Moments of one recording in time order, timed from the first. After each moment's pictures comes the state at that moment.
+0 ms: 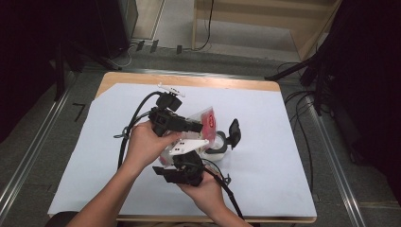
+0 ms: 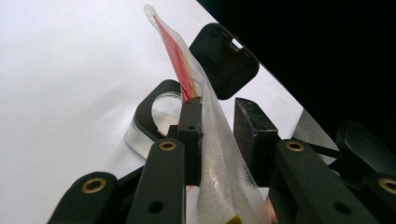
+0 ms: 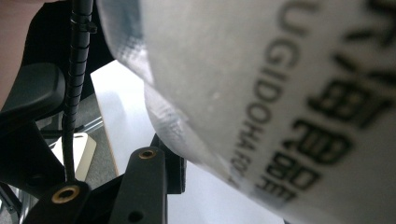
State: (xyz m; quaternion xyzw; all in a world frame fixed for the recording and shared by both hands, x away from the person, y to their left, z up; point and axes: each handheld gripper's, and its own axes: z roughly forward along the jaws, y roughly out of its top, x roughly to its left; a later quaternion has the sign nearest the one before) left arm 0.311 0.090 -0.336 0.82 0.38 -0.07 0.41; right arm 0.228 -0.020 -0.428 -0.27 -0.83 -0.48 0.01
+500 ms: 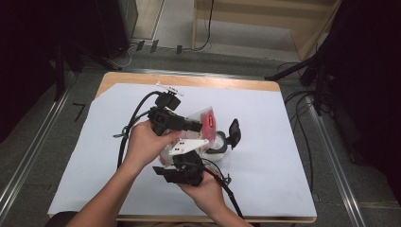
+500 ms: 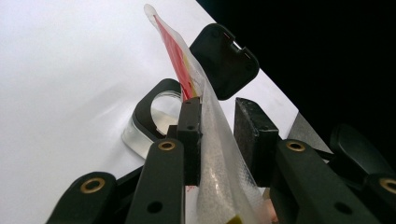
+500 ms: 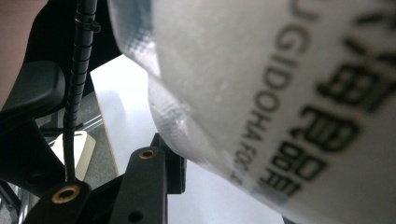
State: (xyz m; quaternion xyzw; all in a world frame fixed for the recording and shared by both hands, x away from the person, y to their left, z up) left arm 0.315 0.093 -0.338 0.82 0.39 -0.08 0.41; right arm 0.228 -0.020 -0.427 -0.26 -0.84 -0.48 0.01
